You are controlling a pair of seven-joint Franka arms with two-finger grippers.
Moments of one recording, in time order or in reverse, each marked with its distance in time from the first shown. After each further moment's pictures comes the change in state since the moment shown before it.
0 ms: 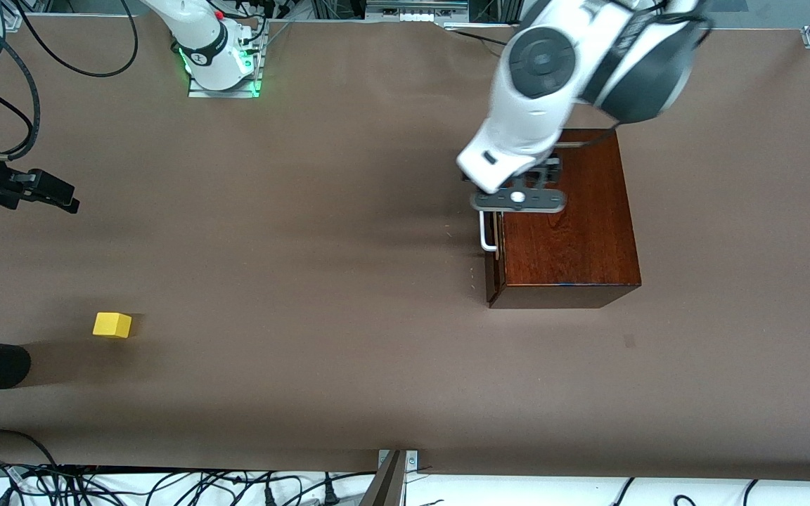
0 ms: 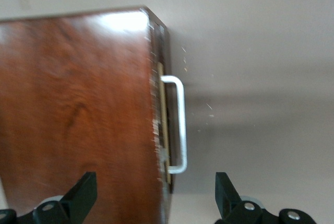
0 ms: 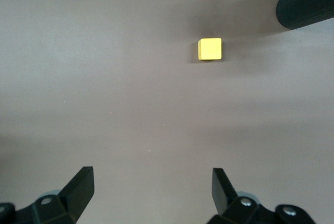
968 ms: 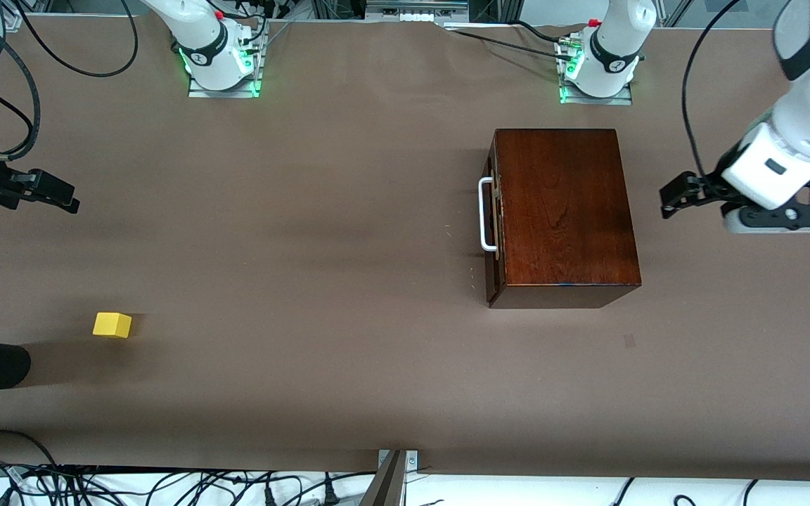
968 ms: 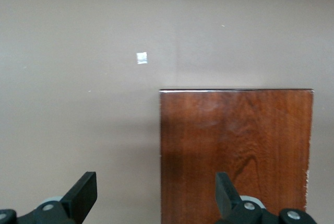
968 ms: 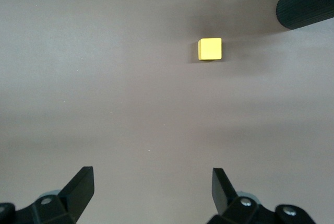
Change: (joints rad) left arm 0.455 -0.263 0.022 -0.183 0.002 0.116 0.432; right arm 0.000 0.000 0.000 0.000 0.000 0.000 0.000
